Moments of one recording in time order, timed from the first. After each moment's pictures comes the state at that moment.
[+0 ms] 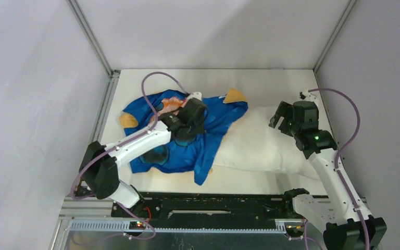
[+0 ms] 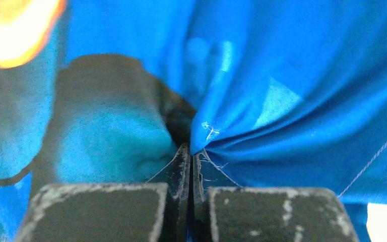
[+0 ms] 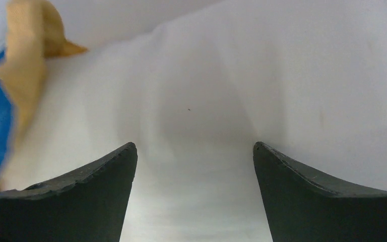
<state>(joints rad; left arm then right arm) -0.82 1.51 1.19 -0.53 -0.26 -0.62 0.18 0.95 0.95 -0.64 0.17 0.51</state>
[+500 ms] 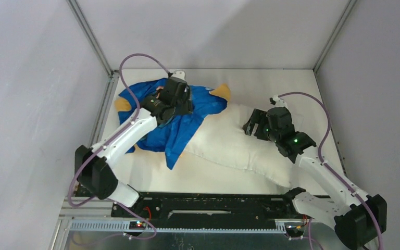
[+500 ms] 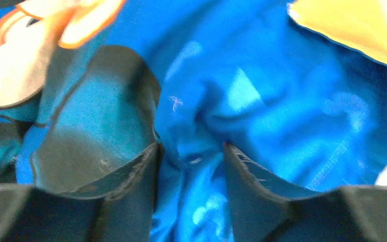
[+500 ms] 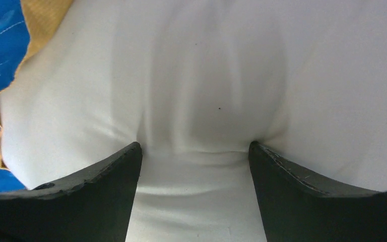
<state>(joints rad) -0.56 1.51 1.36 -0.59 -0.27 -0.44 0.47 1.03 0.80 -0.42 0.09 0.63</state>
